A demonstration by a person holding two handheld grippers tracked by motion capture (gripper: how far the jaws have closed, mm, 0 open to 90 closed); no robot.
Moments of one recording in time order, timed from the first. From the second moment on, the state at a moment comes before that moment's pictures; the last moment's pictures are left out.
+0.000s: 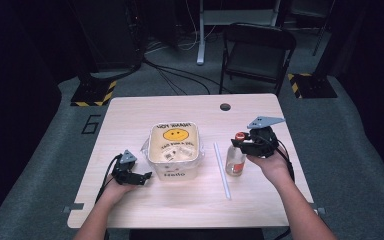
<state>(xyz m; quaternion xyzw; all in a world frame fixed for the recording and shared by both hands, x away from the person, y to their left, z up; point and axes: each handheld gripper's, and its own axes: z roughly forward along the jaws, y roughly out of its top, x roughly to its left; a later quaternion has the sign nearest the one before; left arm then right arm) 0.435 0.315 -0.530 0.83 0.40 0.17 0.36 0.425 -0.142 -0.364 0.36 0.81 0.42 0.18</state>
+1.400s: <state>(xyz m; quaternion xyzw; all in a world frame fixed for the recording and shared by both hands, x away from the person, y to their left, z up) 0.435 0.315 -0.530 0.83 0.40 0.17 0.36 0.413 -0.134 -0.304 0.33 0.81 0.44 0.21</state>
